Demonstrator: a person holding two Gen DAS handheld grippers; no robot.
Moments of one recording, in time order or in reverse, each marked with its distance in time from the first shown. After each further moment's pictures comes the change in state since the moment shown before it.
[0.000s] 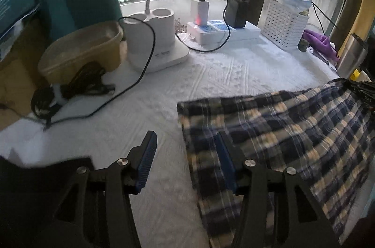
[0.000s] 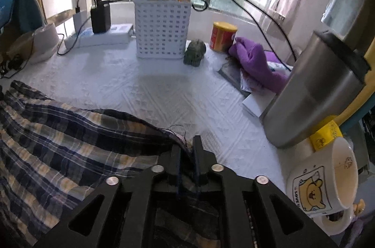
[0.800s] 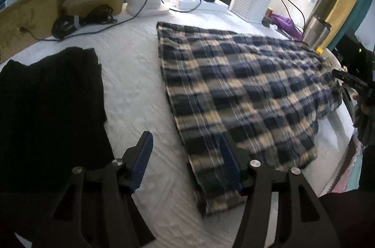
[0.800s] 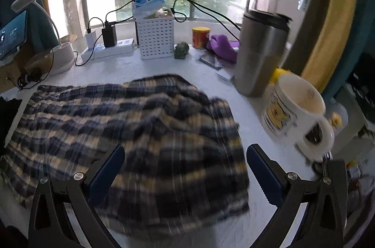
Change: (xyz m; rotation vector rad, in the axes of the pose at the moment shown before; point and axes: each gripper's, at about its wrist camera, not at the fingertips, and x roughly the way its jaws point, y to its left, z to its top) left arm -0.079 -0.027 -0.127 -0.057 0.048 -0.127; right arm -0.099 -0.005 -0.091 0.154 -0.090 0.003
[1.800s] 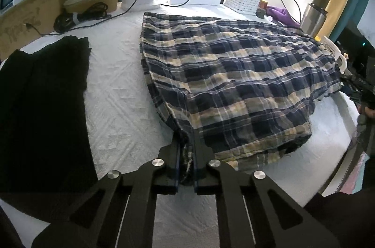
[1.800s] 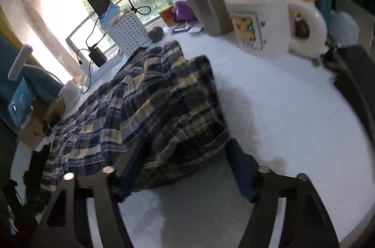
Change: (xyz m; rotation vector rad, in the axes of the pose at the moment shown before) left arm 0.001 -0.040 -0.035 0.008 -0.039 0.051; right arm 0.012 -0.067 -0.077 0.440 0.058 0.234
